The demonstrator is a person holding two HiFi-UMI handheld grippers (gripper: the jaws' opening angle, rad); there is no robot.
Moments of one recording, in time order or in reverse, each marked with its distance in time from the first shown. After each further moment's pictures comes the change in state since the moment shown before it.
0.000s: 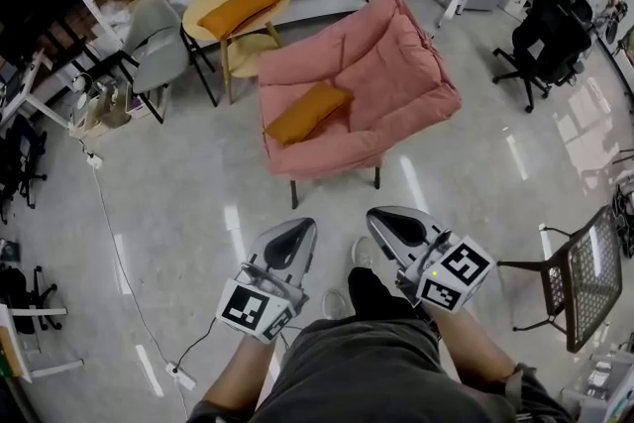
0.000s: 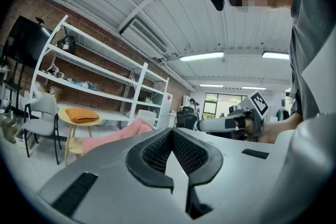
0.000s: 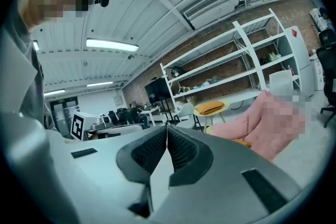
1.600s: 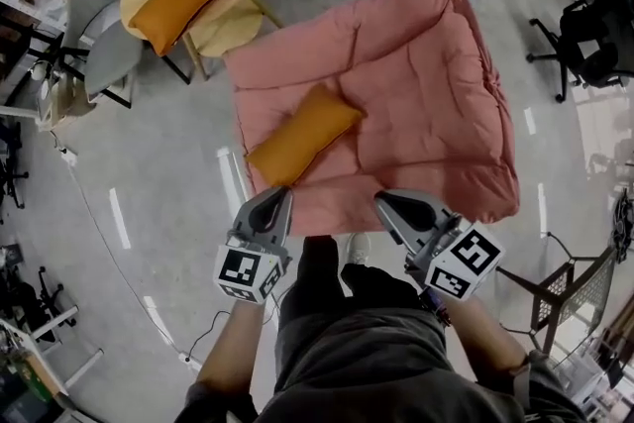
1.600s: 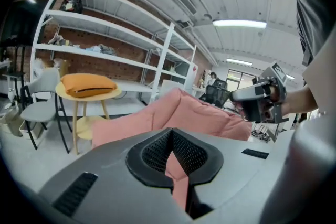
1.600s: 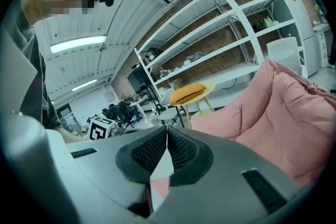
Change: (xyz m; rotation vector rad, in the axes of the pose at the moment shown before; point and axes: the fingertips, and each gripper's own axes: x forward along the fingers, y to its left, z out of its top) left arm 0.323 0.354 -0.134 -0.088 0.315 0.144; right arm 0.261 -0.371 -0.006 0.159 0.192 -0.005
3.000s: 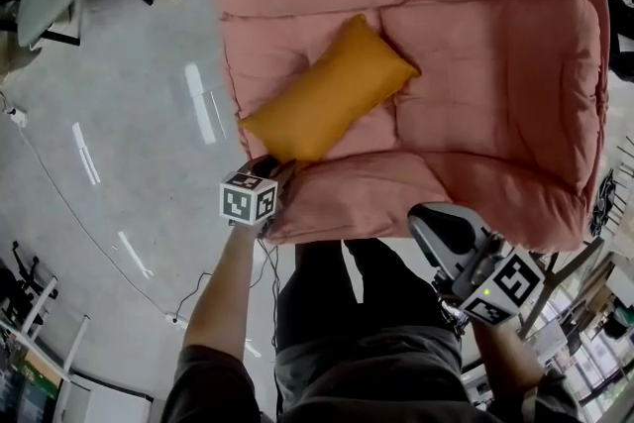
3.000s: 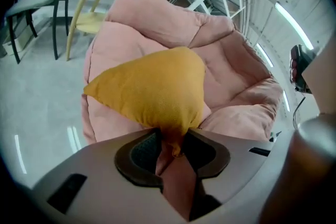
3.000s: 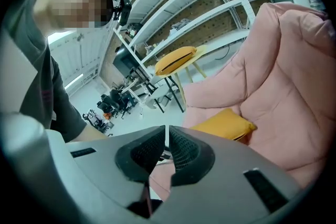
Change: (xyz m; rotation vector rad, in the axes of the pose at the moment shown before) left arm 0.110 0.169 -0.362 -0.422 0.641 -0.163; right arm 0.145 -0.054 -0.110 0.189 0.183 -0.036
